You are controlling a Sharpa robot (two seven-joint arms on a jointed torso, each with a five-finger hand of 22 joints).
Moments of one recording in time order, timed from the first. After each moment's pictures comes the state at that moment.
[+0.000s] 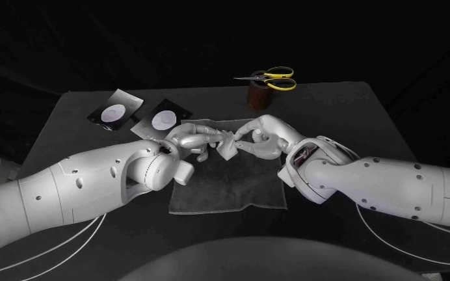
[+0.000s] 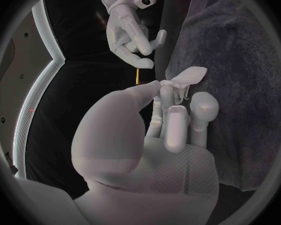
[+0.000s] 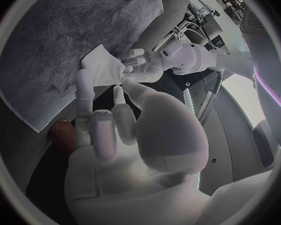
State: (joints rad) left arm 1.03 -0.71 -0.10 1.47 -0.17 -0.32 0.06; left_hand 1.28 -0.13 0.70 0.02 0.05 0.92 0.09 0.63 0.22 0.94 0.01 1.11 0.44 1.41 -0.04 1.50 1.26 0.14 1.19 0.07 1.29 1.00; right arm 1.02 -0.83 -0.13 1.71 -1.13 -0.64 -0.08; right_hand 1.24 -0.13 0.49 -0.01 0.06 1.00 0.13 0.15 0.48 1.46 0.04 1.30 1.31 1.46 -0.02 1.49 1.31 0.17 1.19 0.07 0.45 1.06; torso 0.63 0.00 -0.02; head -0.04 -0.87
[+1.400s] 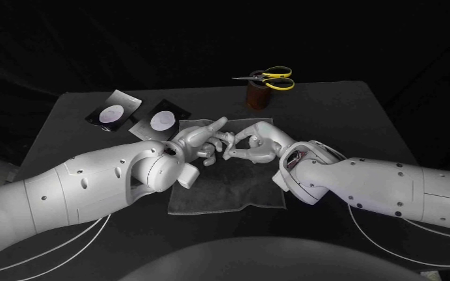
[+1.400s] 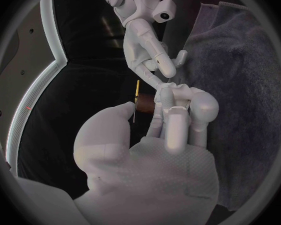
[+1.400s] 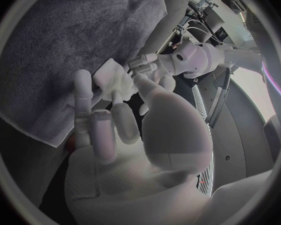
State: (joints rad) left arm 1.03 -0.68 -0.10 1.47 -0.17 -0.23 0.04; left_hand 0.80 -0.05 0.35 0.30 0.05 0.85 0.13 0.42 0.23 0.91 0.05 1.19 0.48 1.43 -0.02 1.51 1.29 0.14 1.21 0.08 1.29 1.01; right arm 1.00 -0.78 -0.13 1.64 -1.06 -0.61 -0.12; right_hand 1.14 -0.20 0.34 0.05 0.10 0.94 0.15 0.11 0.43 1.46 0.06 1.27 1.31 1.47 -0.01 1.49 1.31 0.16 1.17 0.10 0.44 1.07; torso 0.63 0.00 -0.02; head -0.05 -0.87
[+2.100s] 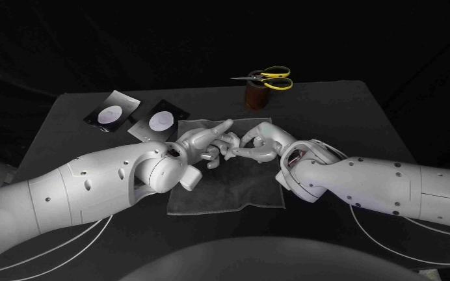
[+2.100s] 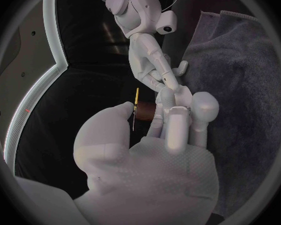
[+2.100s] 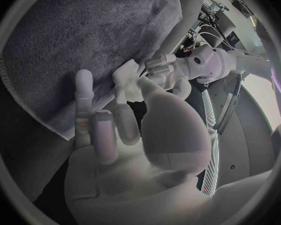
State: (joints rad) left arm 1.03 -0.66 -0.10 1.47 -0.20 -0.19 0.02; left_hand 0.79 -0.05 0.30 0.29 0.05 0.81 0.14 0.37 0.21 0.90 0.05 1.18 0.48 1.43 -0.01 1.51 1.29 0.14 1.20 0.09 1.29 1.01; right arm 1.00 -0.78 -0.13 1.62 -1.13 -0.61 -0.25; right_hand 1.15 -0.16 0.21 0.15 0.19 1.04 0.10 0.22 0.45 1.47 0.03 1.30 1.31 1.47 -0.02 1.50 1.31 0.17 1.17 0.09 0.44 1.07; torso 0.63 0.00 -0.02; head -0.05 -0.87
